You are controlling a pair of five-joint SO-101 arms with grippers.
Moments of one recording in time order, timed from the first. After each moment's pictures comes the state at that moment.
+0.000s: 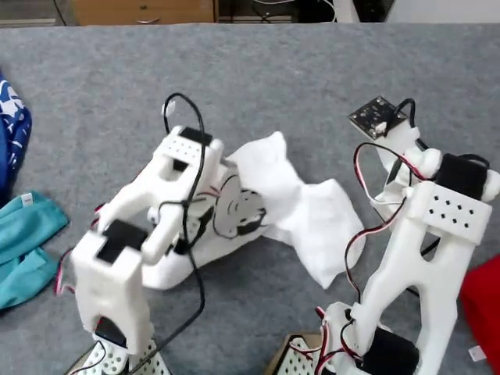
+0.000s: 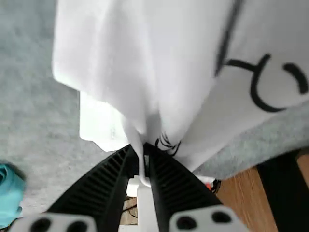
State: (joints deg) left arm 17.8 16.3 12.1 99.9 -17.1; right arm 20.4 -26.2 18.3 92.5 45.8
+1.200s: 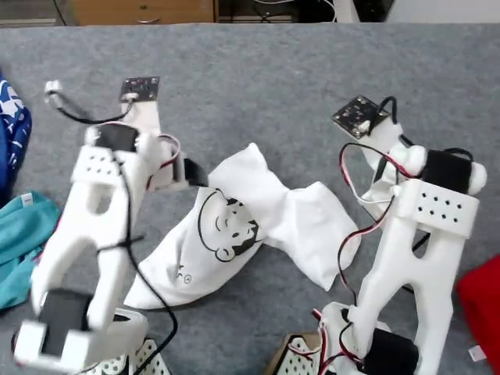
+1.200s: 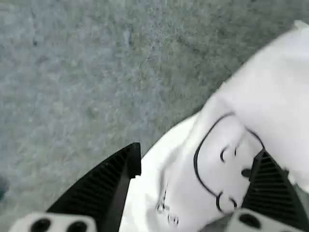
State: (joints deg) left arm 6.4 -7.6 17.0 76.5 5.3; right arm 14.7 -26.2 18.3 92.5 45.8
